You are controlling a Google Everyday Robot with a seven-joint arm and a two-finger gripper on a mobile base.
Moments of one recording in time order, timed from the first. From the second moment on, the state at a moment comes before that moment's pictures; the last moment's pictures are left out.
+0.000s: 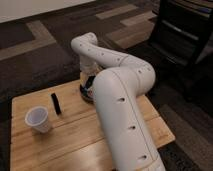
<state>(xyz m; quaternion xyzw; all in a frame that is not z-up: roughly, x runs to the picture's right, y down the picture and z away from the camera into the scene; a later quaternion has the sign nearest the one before) -0.085 -0.060 0.897 -0.30 0.16 0.40 0.85</state>
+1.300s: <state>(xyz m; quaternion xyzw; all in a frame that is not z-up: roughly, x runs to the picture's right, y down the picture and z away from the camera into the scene) 0.019 -0.032 0.862 -0.26 0.19 0.54 0.78</state>
